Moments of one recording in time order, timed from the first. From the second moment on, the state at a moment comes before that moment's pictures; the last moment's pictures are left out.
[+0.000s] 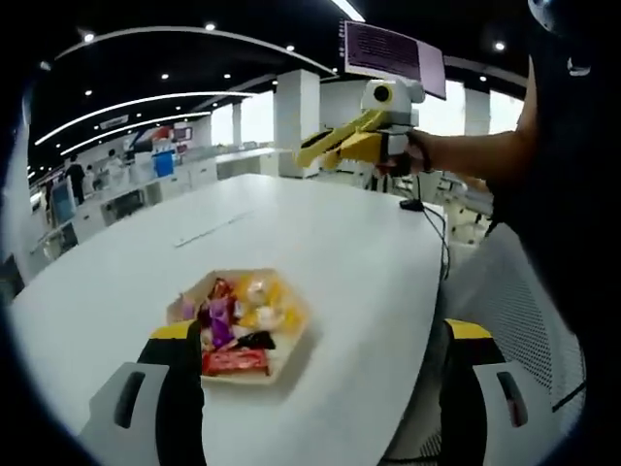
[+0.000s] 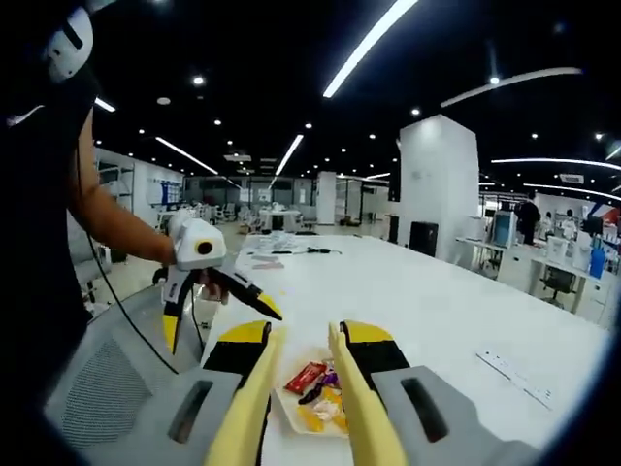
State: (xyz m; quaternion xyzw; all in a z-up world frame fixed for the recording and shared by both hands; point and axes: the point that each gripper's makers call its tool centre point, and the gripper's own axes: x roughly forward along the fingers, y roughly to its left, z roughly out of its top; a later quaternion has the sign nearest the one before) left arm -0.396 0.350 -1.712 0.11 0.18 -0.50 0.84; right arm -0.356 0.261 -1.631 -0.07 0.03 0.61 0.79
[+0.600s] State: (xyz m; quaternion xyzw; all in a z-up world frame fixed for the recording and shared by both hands) left arm -0.381 0.282 -1.648 0.12 0.14 -0.60 0.78; right arm -0.381 0.256 -1.625 -0.03 0.02 0.63 0.78
